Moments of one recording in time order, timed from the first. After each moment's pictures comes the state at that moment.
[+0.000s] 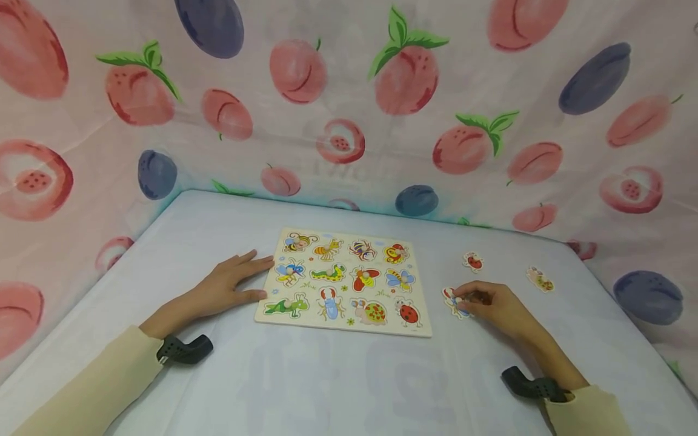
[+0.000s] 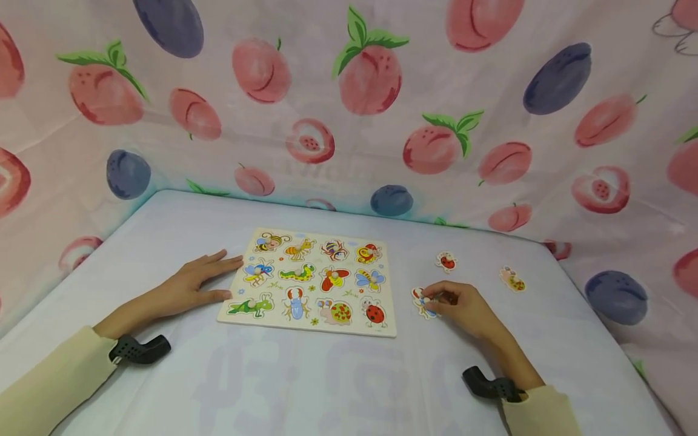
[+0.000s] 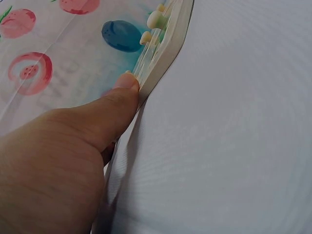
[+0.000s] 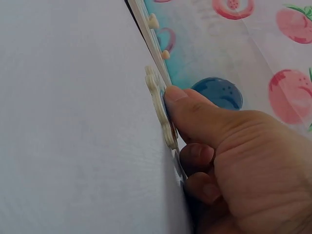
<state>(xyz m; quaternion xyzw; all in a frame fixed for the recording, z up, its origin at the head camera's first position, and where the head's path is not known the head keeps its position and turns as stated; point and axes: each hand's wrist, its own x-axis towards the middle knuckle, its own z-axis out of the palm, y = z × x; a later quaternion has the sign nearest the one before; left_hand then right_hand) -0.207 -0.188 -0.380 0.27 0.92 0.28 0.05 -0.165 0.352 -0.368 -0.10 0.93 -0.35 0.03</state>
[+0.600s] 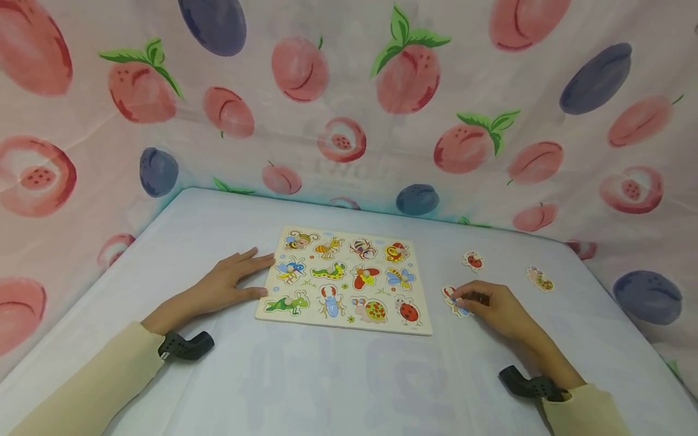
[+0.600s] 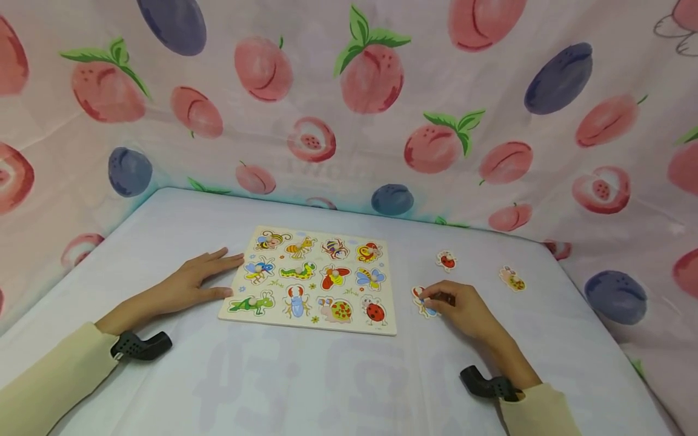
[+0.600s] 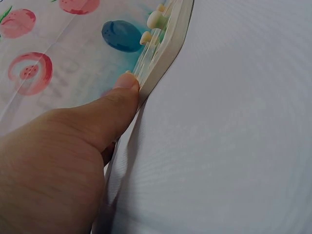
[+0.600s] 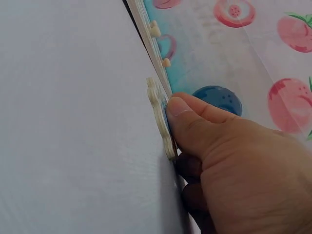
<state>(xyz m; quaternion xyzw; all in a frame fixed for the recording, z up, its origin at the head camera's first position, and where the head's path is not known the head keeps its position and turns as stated) -0.207 -0.188 -0.380 0.28 0.92 0.28 0.06 -0.166 0.352 -0.374 -0.15 0.94 -0.29 -0.01</state>
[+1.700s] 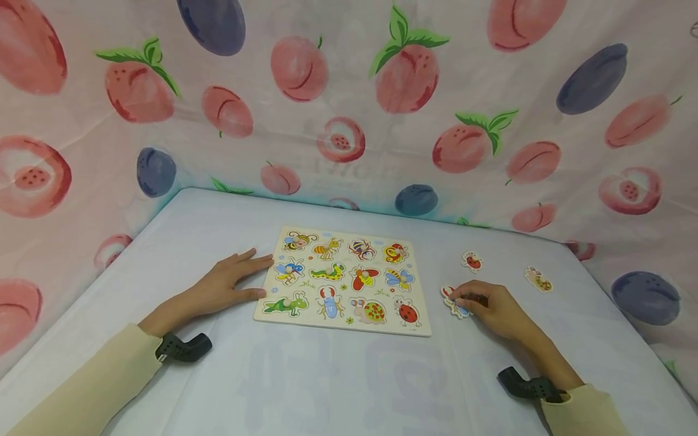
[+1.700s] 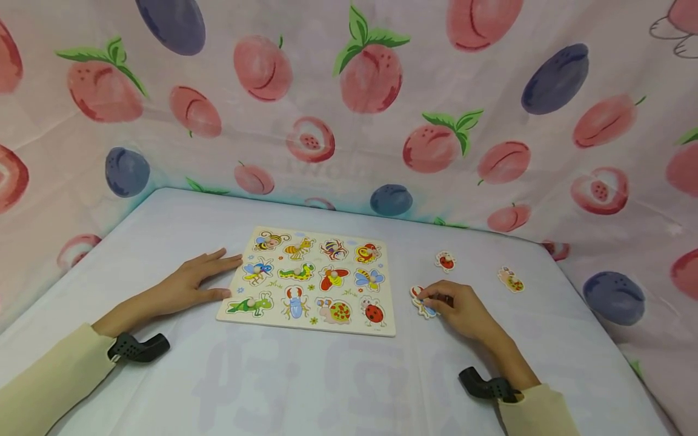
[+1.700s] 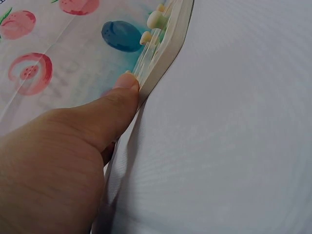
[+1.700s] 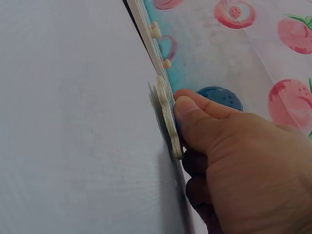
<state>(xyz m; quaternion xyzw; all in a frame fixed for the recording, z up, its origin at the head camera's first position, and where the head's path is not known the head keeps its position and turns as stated) -0.208 -0.188 -0.381 0.28 0.92 0.28 0.05 -0.166 0.351 -0.371 -0.19 0.94 -0.29 -0.03</state>
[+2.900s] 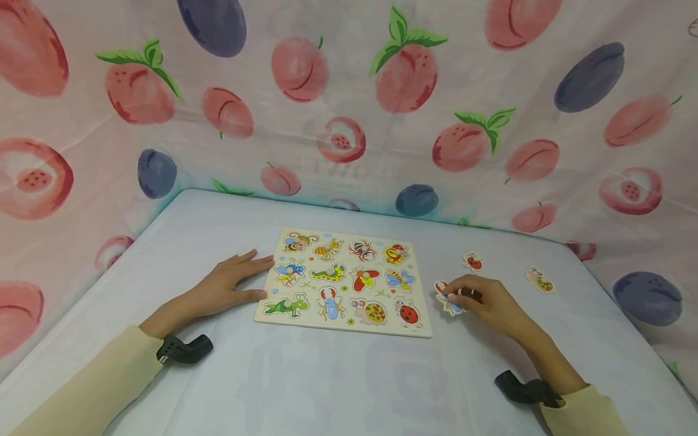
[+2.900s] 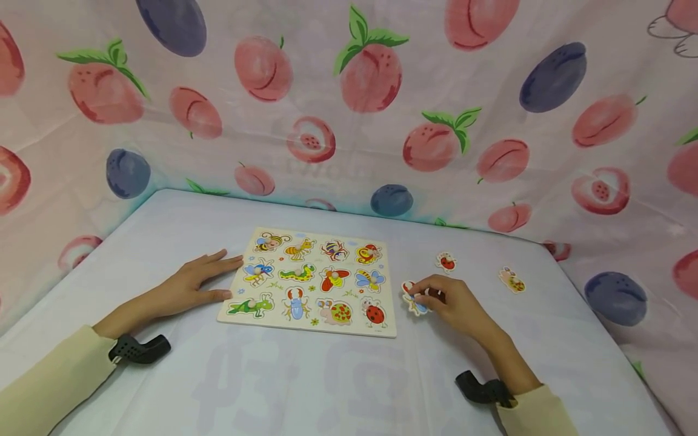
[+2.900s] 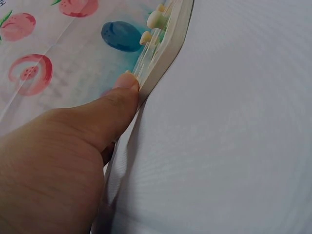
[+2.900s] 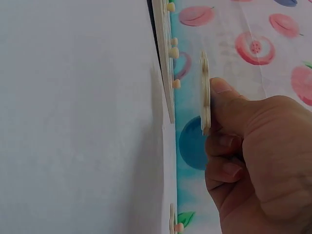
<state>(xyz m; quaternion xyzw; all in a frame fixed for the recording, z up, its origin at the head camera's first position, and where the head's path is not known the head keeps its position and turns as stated) -0.208 -0.188 -0.383 0.28 0.92 0.28 0.05 -0.164 0.328 -0.350 -0.22 0.93 -0.30 -0.04</state>
